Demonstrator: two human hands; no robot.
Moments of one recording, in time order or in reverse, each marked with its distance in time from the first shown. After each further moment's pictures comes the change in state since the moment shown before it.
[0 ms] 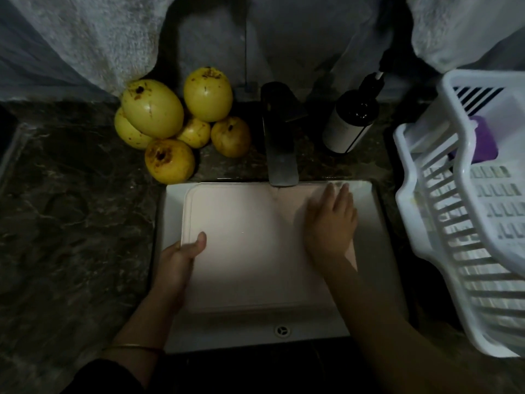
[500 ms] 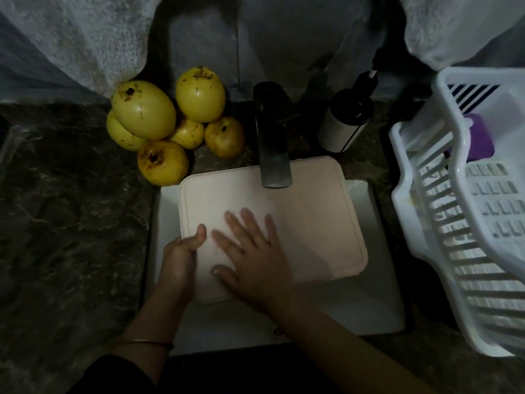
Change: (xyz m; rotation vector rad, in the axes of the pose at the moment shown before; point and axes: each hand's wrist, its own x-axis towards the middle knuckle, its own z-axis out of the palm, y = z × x) left_hand -0.001 0.007 0.018 -0.113 -0.040 -0.002; right_hand -0.074 -0.059 0.003 -0.091 -0.220 -0.794
